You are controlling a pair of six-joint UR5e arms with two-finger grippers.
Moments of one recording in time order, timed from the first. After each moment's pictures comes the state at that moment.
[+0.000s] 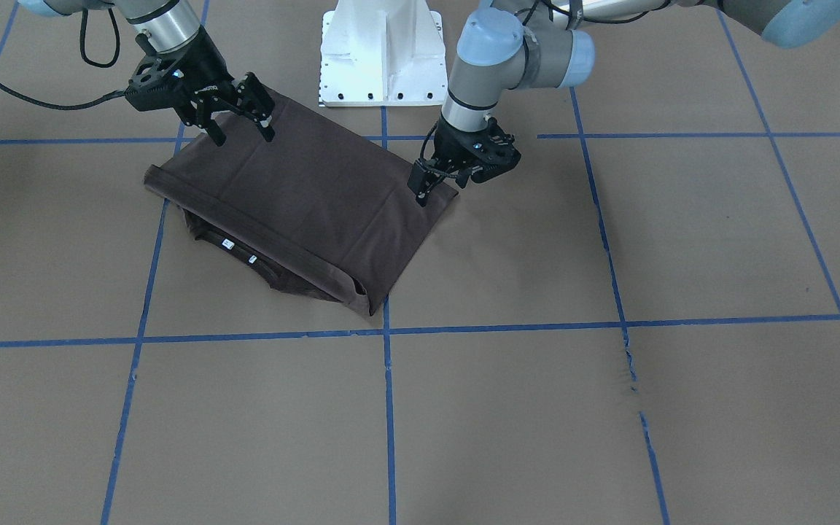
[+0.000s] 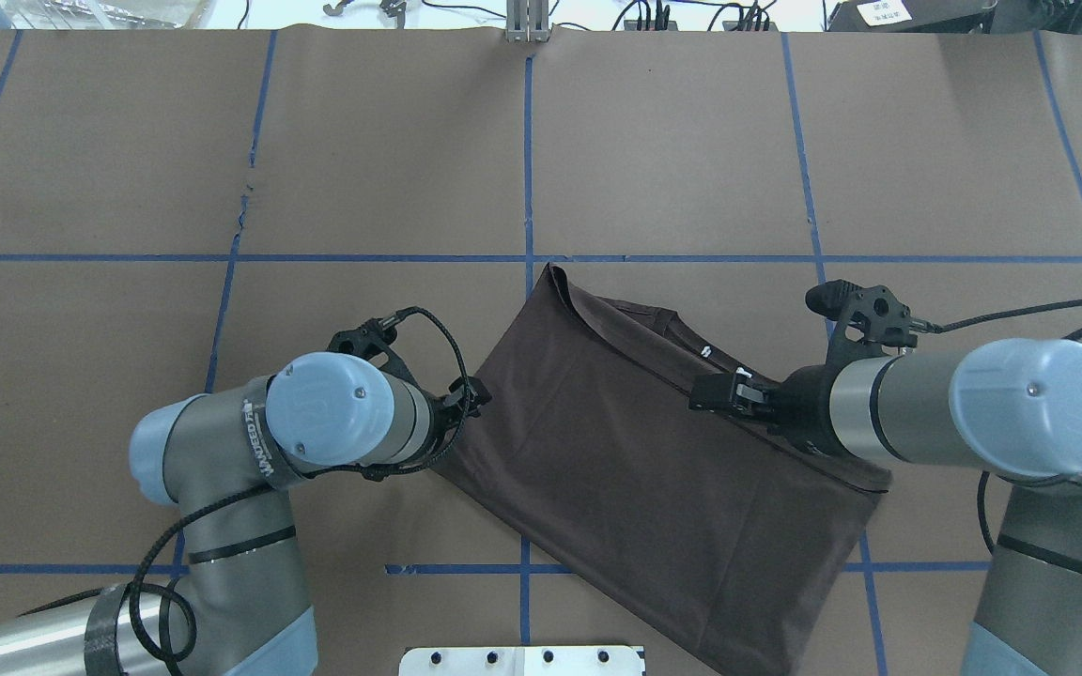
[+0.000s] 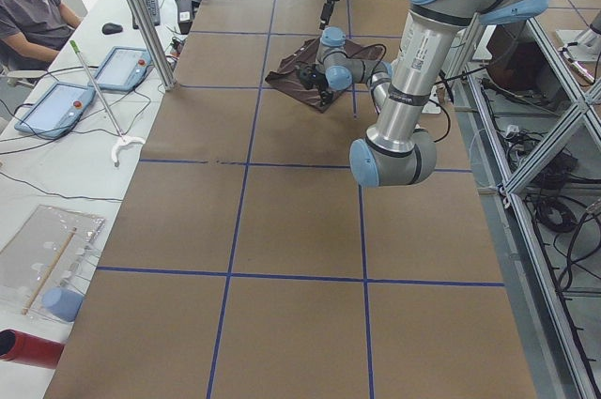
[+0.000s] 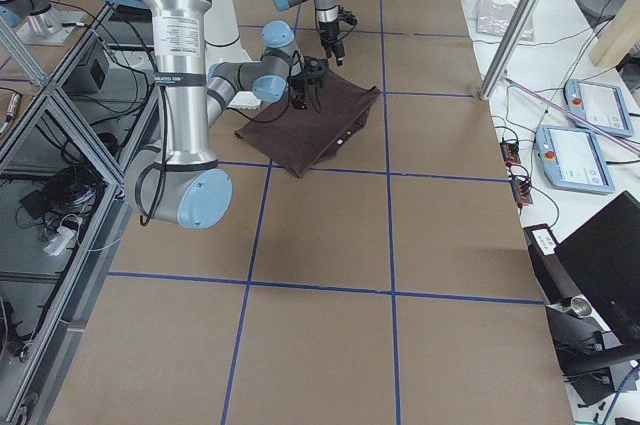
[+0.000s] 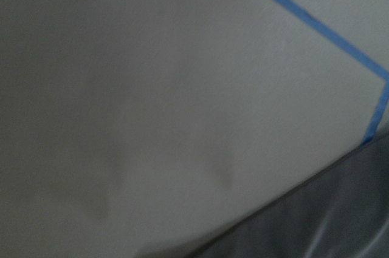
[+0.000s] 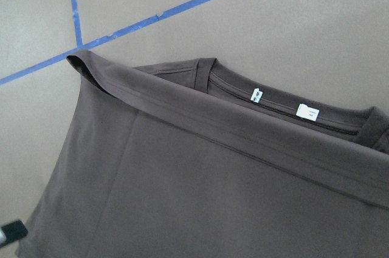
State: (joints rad) left arm -0.34 -2.10 -1.79 -1.74 -1.67 -1.97; right arm 0.47 -1.45 2.16 -1.20 1.75 1.57
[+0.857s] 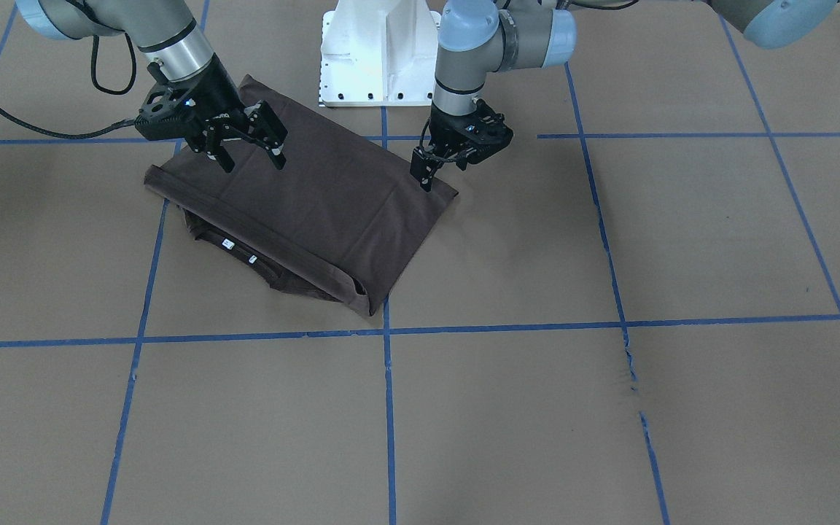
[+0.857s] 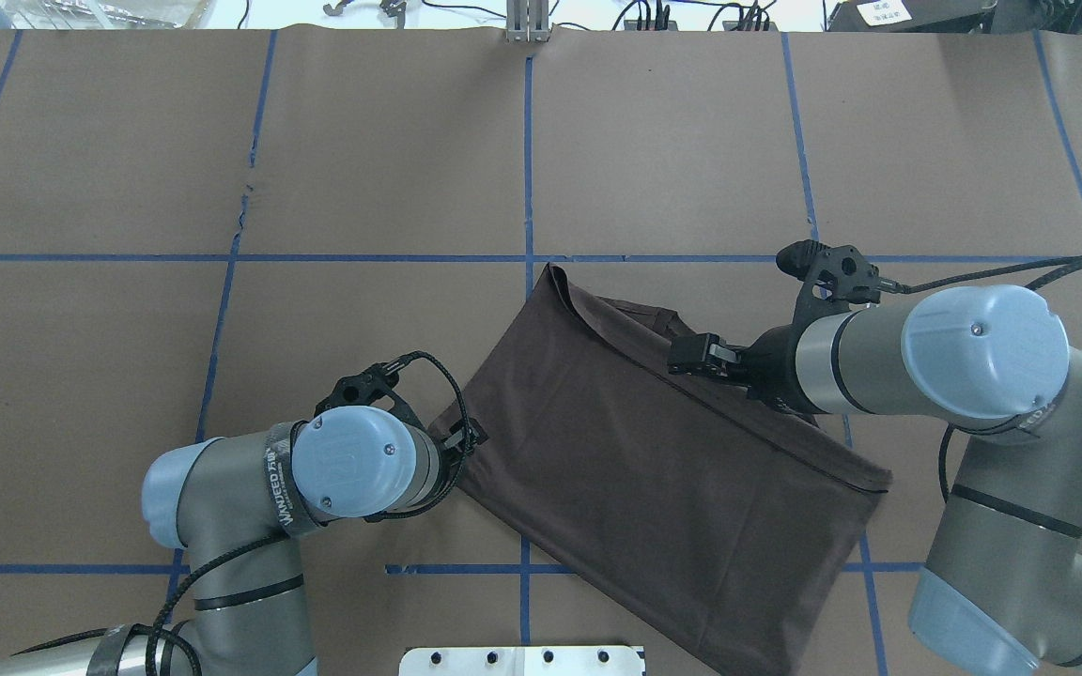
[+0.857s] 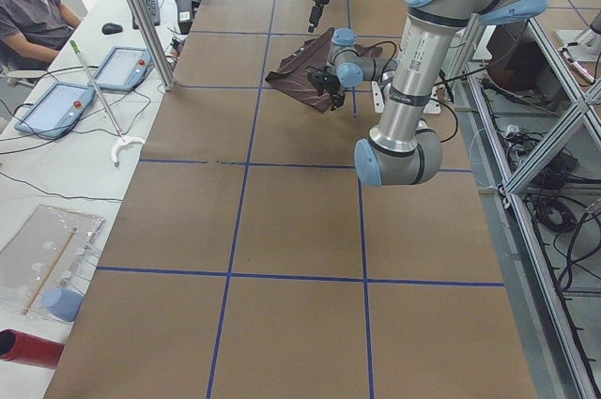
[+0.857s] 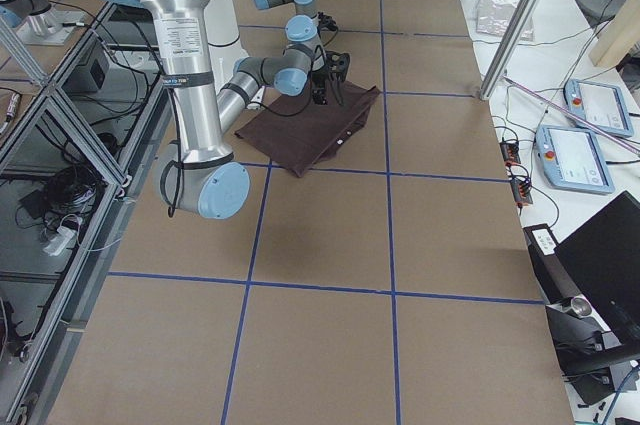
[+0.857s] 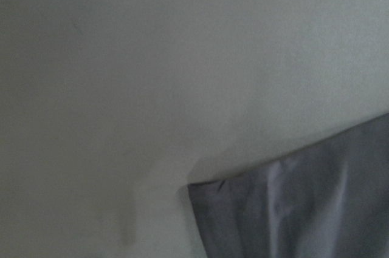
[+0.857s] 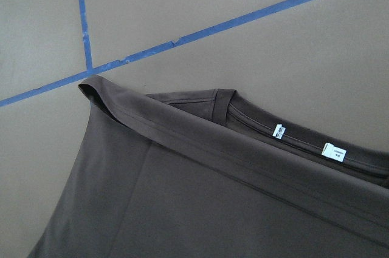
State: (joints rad) left arm -0.31 -2.09 -1.80 -1.68 -1.64 -2.01; right arm 0.52 -1.37 2.10 -1.23 1.77 1.51
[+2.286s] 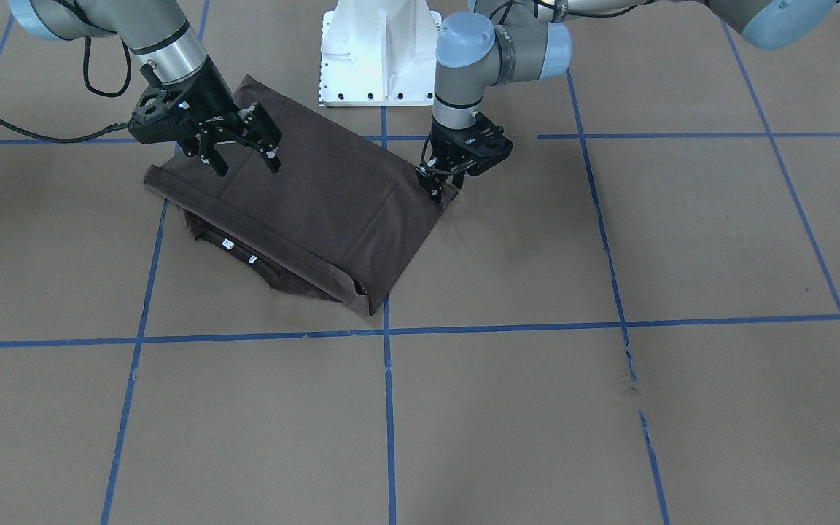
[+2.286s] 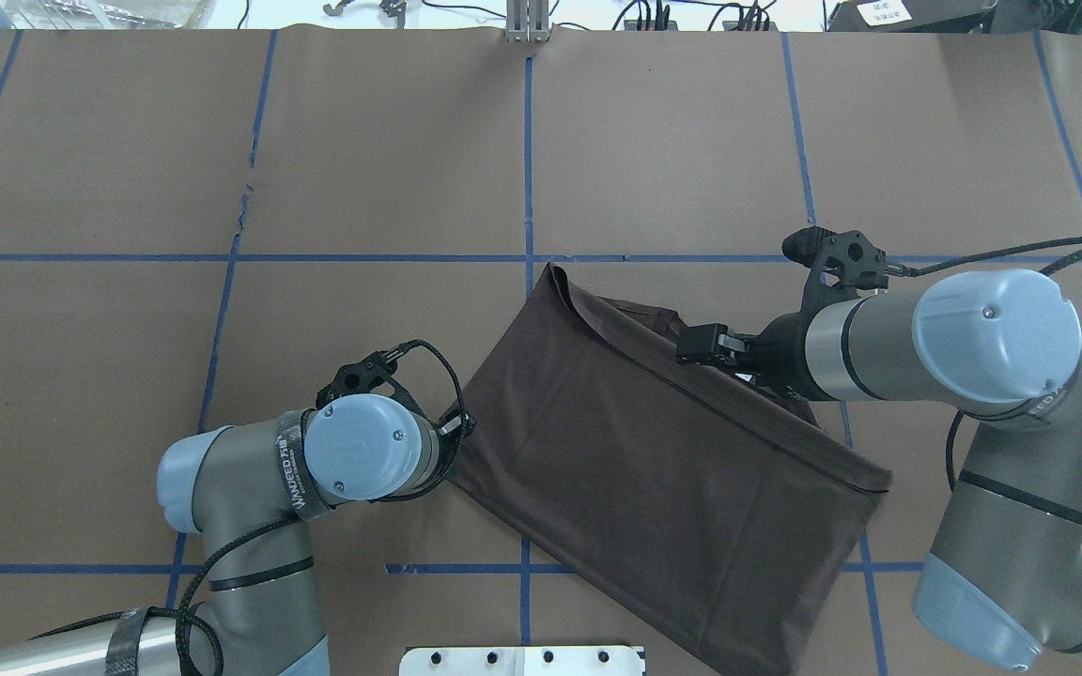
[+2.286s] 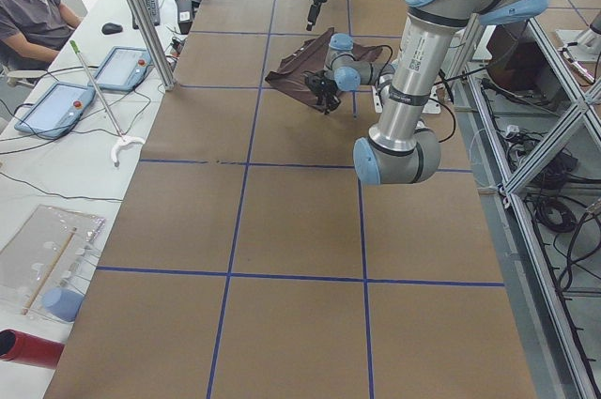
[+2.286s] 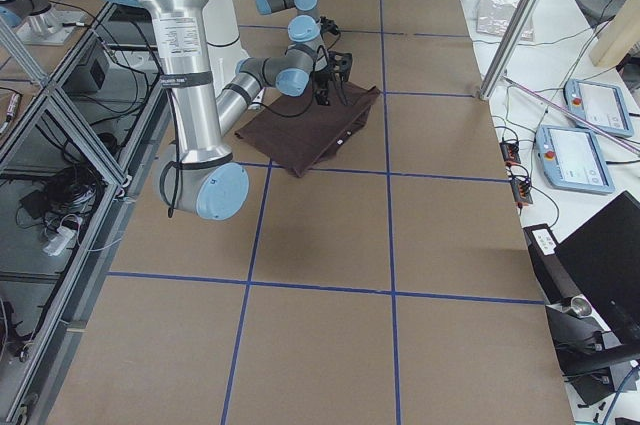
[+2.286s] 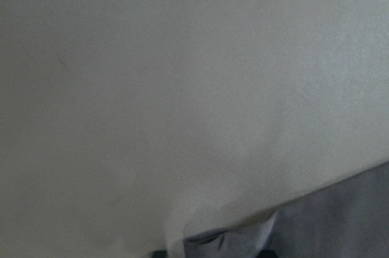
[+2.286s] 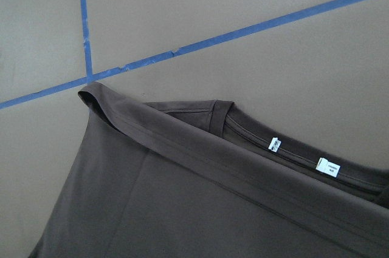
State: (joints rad) left arm -0.31 -2.11 -1.74 -1.70 -1.62 -2.01; right arm 0.54 -1.37 2.10 -1.24 1.79 1.48
